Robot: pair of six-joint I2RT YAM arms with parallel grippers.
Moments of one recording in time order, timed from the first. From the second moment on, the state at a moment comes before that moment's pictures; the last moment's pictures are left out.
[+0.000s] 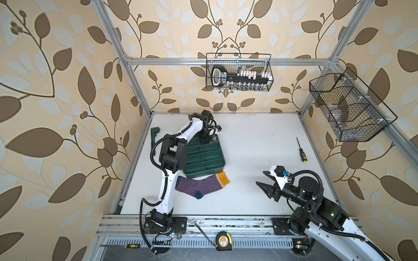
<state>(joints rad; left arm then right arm) -0.33 2.28 1.99 -1.06 0.04 0.72 0.70 0.27 0.46 -0.49 -0.13 0.00</state>
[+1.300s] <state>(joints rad) -0.29 0.69 1.08 -0.54 -0.16 -0.55 0.72 0.22 0.79 -0.57 0.34 0.58</state>
